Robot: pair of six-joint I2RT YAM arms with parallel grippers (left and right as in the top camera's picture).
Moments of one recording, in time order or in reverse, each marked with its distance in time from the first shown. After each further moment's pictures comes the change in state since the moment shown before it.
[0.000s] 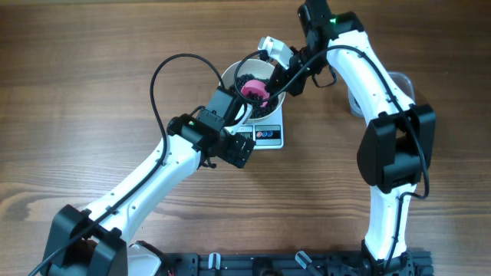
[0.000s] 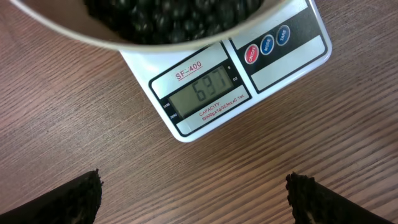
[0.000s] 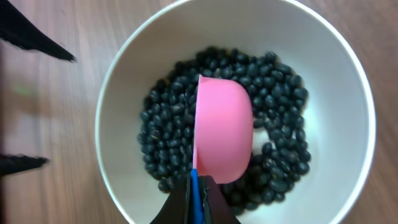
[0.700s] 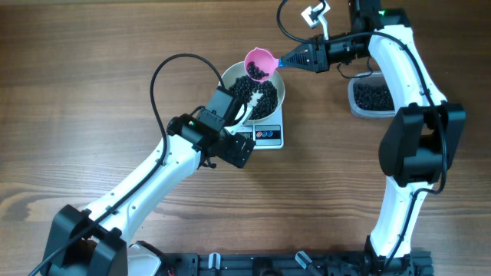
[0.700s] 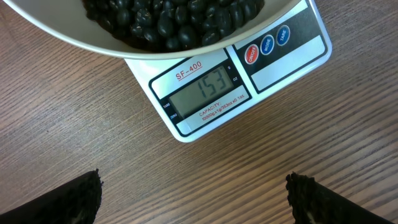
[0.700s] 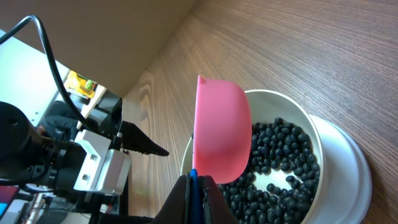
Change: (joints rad) left arm 0.000 0.000 0.000 0.000 0.000 0.000; right arm -0.208 0.002 -0.007 0.050 -0.541 0.286
